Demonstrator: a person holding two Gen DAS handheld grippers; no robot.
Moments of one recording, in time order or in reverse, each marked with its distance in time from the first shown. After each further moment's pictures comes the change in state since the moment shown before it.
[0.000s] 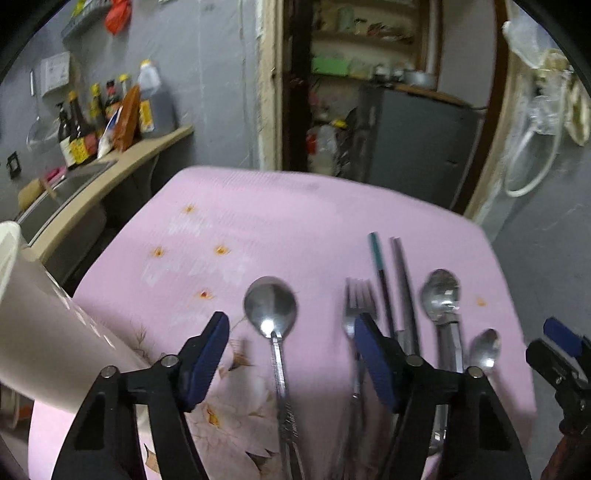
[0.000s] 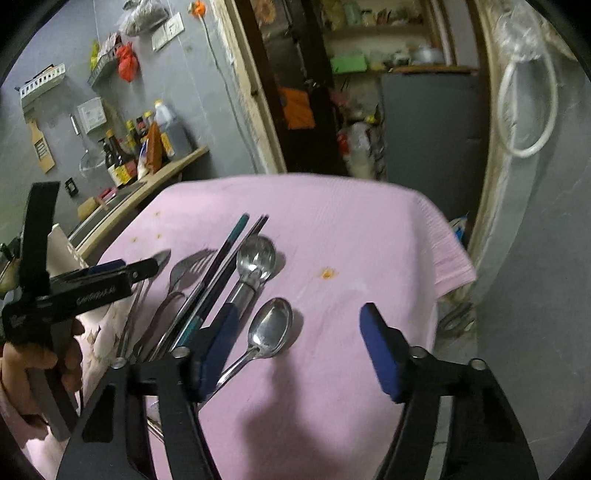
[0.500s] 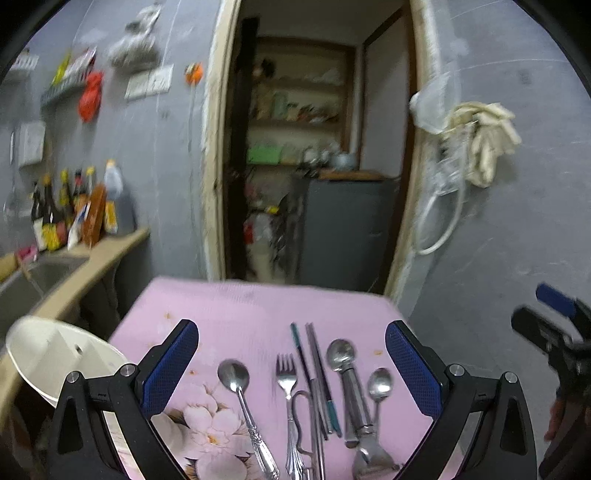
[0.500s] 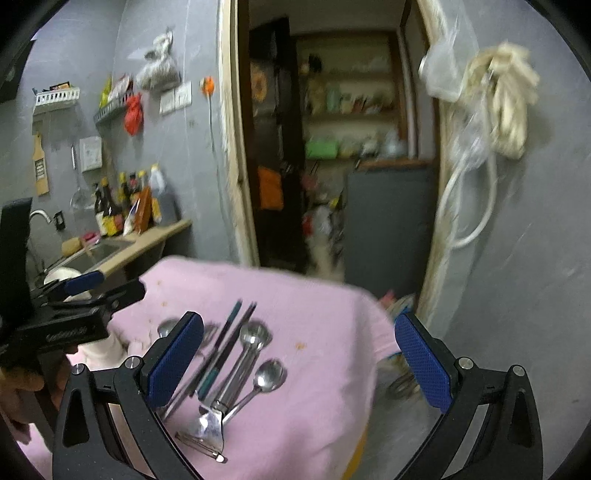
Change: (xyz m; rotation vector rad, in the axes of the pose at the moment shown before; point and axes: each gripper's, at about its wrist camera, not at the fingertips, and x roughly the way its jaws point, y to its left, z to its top) left arm -0.114 0.002 0.000 0.104 -0.341 -0.239; right arm -0.122 0.033 0.024 -0.062 -0.283 -0.184
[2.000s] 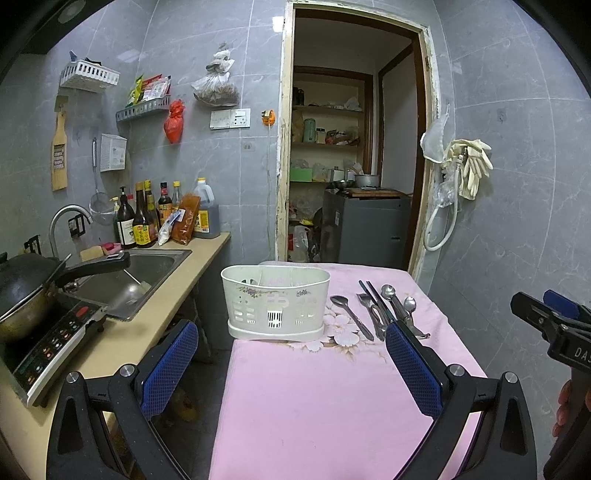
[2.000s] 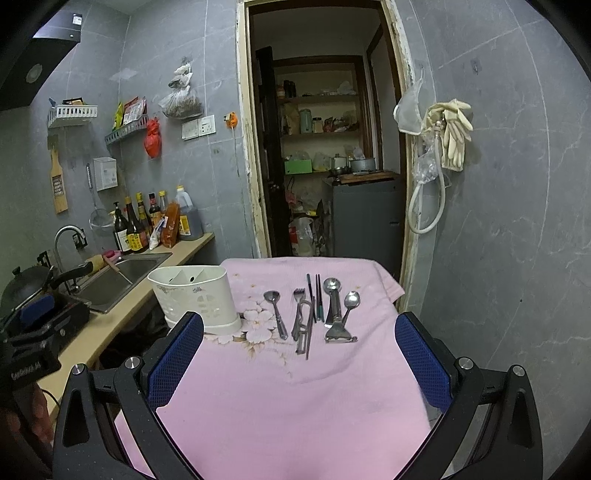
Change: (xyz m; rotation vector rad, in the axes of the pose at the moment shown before) left arm -0.292 0.146 -0.072 0.036 -0.106 0.046; right arm -0.250 0.221 -0.080 0.057 -0.137 -0.214
